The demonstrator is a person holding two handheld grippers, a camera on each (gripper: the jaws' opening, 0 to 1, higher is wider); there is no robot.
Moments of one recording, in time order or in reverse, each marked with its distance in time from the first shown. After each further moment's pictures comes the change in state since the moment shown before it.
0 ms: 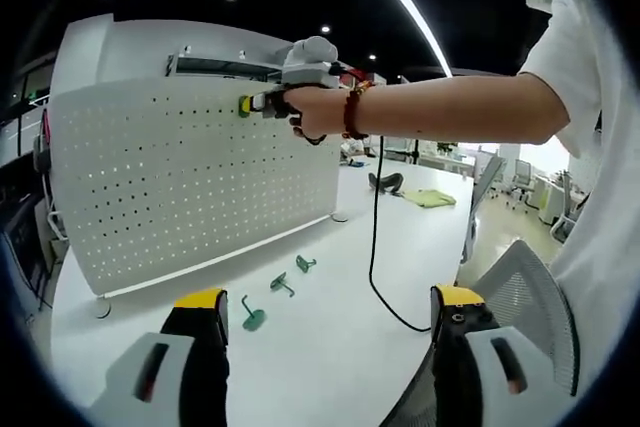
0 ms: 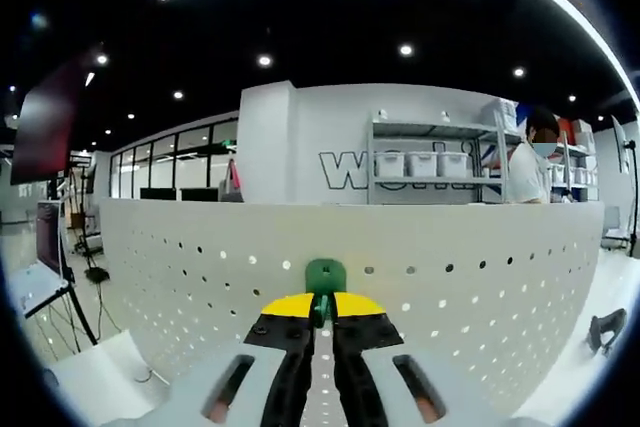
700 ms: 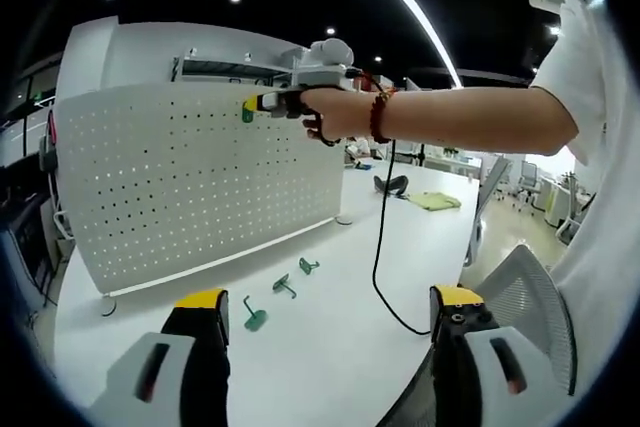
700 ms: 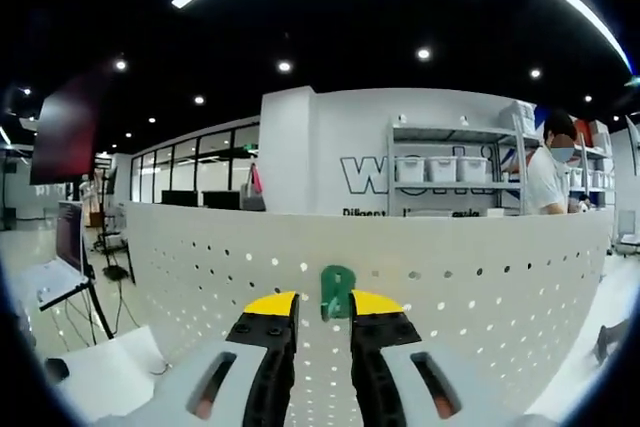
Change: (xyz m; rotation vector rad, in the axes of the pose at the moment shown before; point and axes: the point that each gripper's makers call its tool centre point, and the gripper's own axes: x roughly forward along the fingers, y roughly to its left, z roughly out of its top) left arm -0.006 -0.007 0.004 -0.006 -0.010 0.039; right arm -0.027 0.004 0.010 -0.015 -0.033 0.098
